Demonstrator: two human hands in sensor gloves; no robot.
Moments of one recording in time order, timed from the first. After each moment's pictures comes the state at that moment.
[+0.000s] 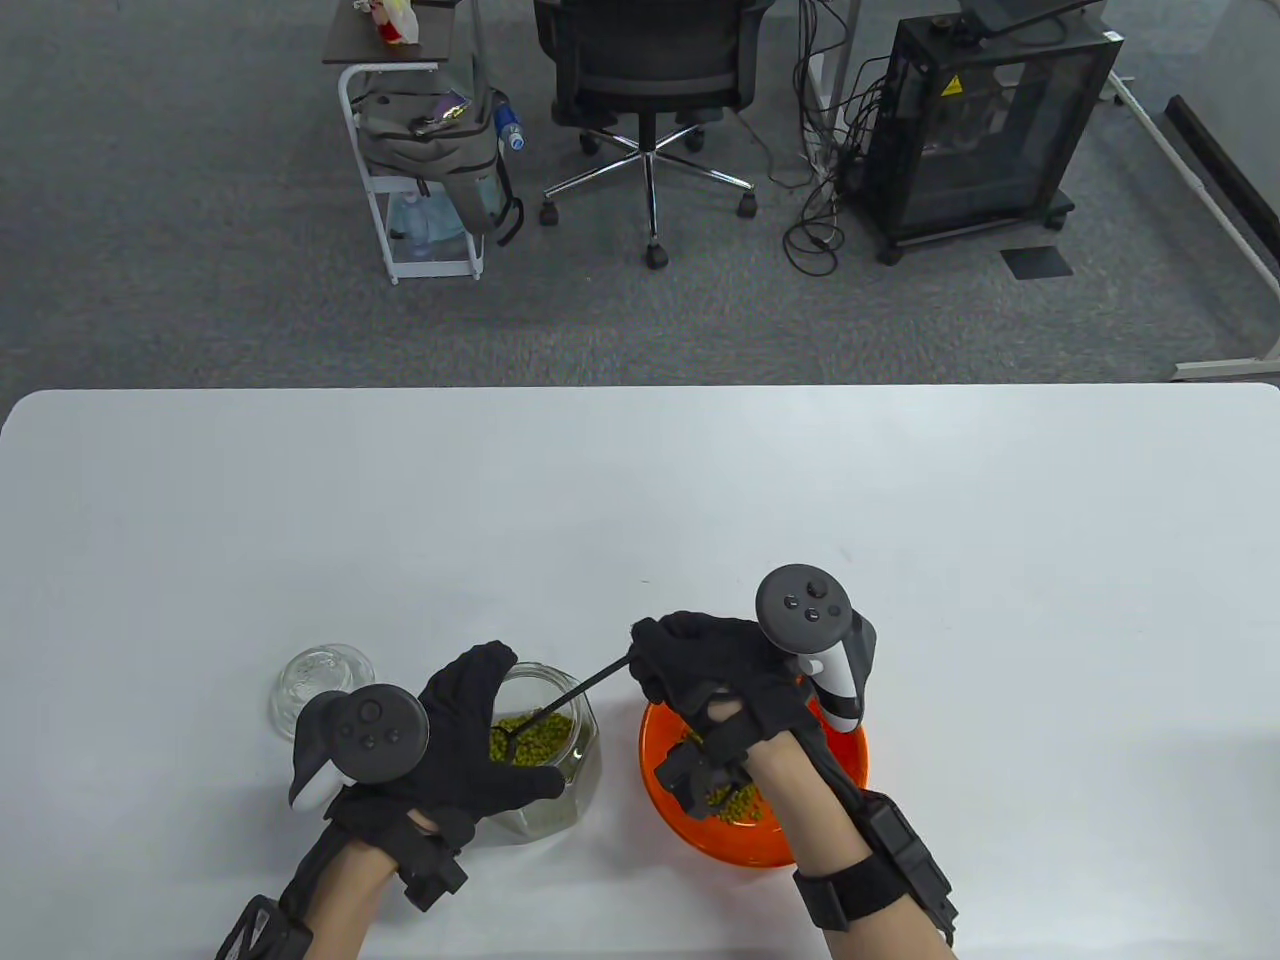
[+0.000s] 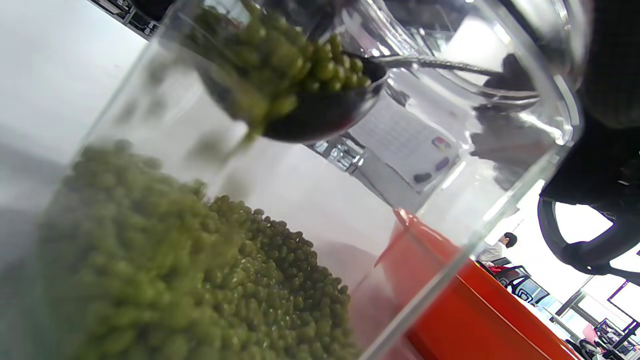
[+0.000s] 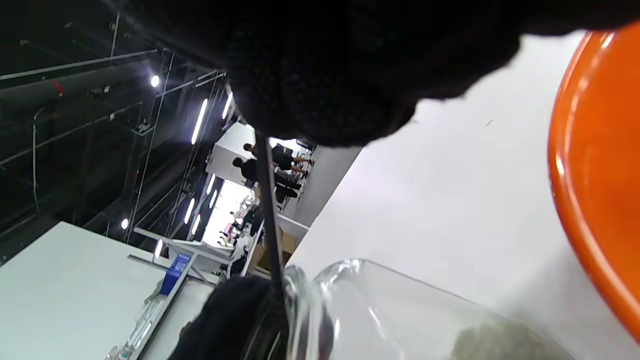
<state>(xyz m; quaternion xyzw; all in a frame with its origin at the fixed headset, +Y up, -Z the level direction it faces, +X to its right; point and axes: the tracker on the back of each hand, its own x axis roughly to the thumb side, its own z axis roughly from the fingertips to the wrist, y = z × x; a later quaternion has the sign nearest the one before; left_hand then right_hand) -0.221 -0.703 -0.275 -0.04 -0.26 0.34 0.90 0.080 -0.661 -0.325 0.04 0.09 0.83 0.55</state>
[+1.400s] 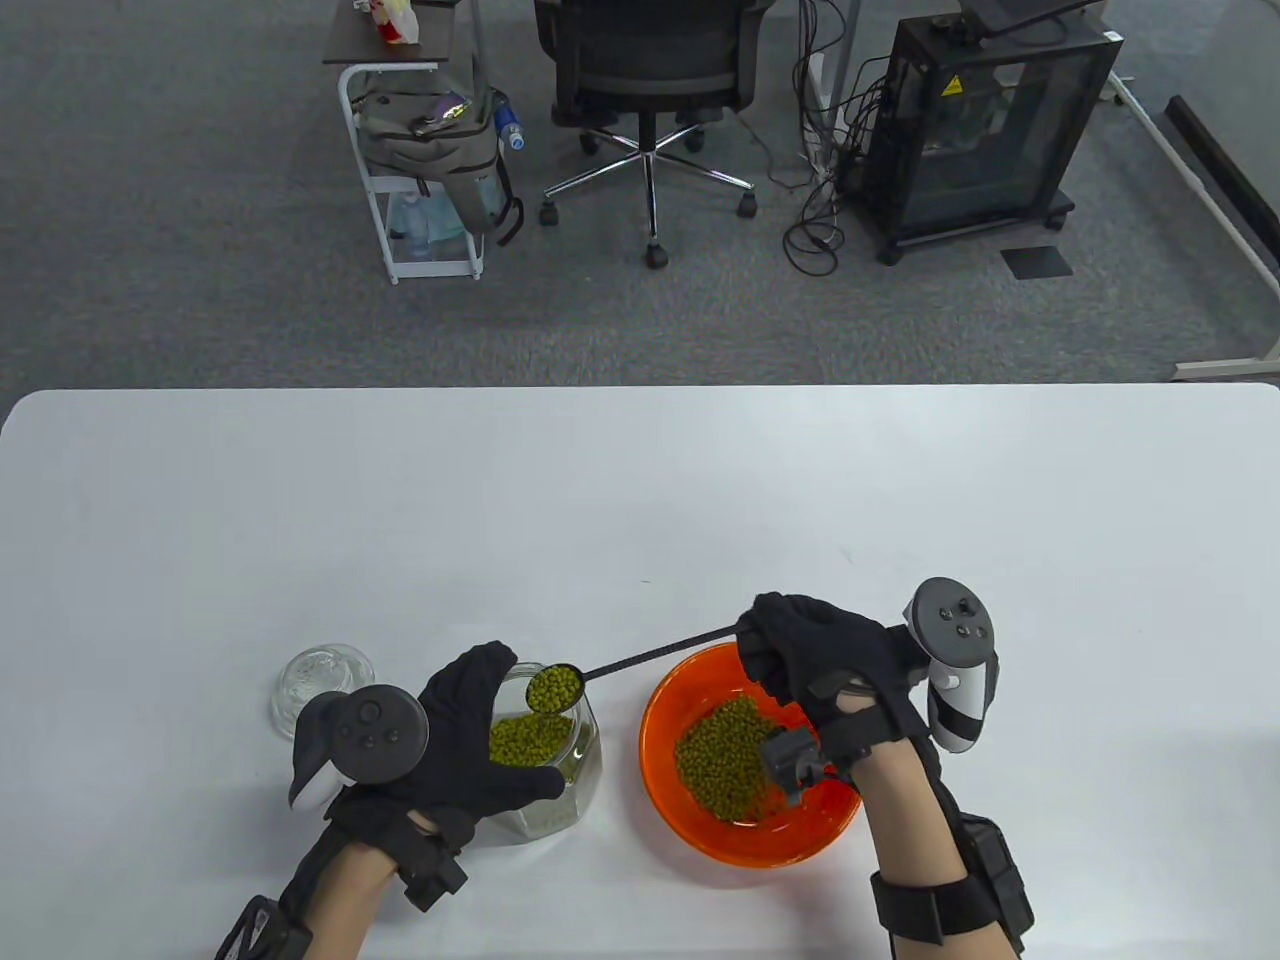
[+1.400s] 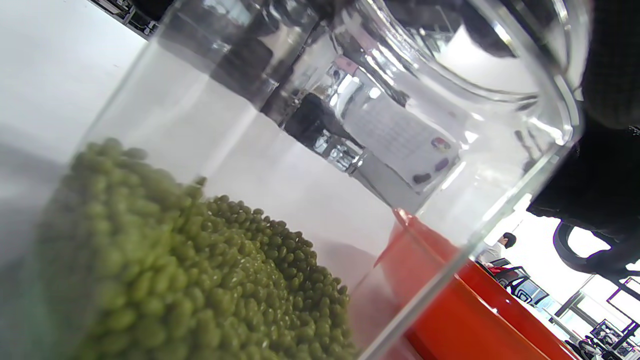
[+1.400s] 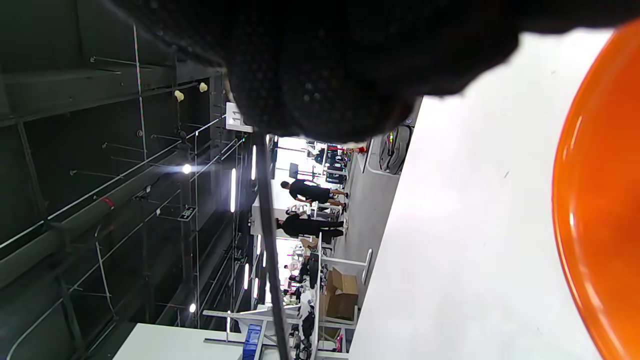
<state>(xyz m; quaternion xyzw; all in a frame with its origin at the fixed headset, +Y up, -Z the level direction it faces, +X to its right) -0.221 -0.704 -0.274 -0.04 -0.26 0.34 0.90 0.169 -0.660 -0.319 0.01 0.06 0.73 0.68</state>
